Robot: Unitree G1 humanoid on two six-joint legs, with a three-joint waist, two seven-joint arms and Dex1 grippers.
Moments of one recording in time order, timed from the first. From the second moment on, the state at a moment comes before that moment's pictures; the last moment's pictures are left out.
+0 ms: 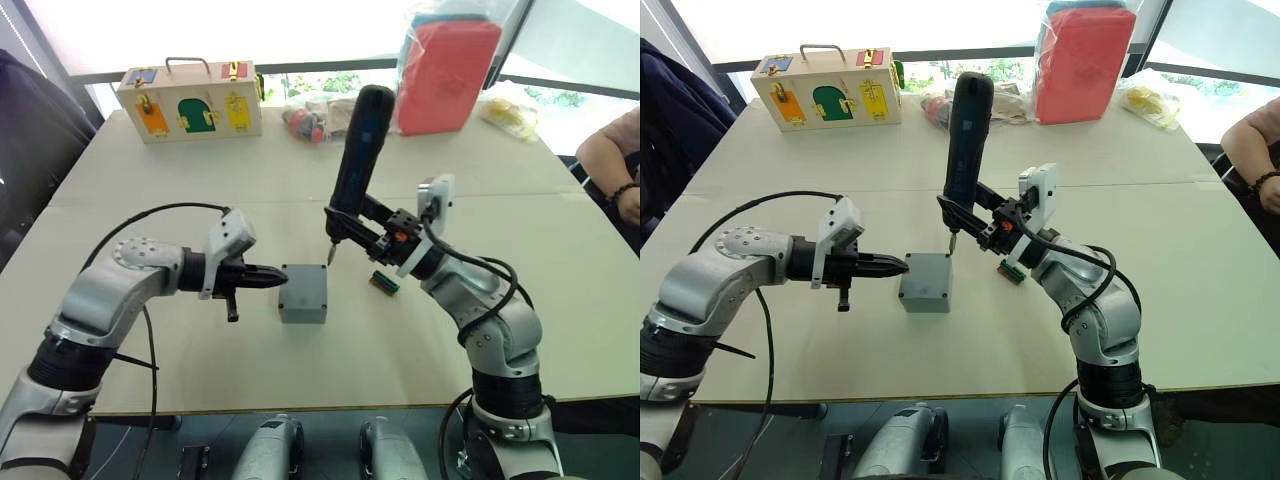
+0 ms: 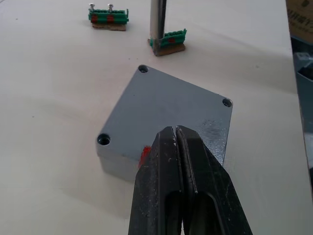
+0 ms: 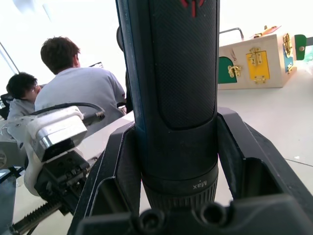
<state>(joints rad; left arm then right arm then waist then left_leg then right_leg) -0.53 0.76 -0.16 -0.22 -0.49 0.77 -1.07 -0.45 -0.21 -0.02 -0.37 0.50 0.57 0.59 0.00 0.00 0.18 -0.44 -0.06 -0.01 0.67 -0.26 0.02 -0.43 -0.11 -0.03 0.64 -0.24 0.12</state>
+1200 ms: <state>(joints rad) -0.52 0.71 -0.24 -0.16 -0.37 0.65 -1.08 -0.36 -0.22 0.16 -0.25 0.31 0.31 0.57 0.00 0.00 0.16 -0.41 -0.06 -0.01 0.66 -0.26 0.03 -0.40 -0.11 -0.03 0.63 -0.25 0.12</state>
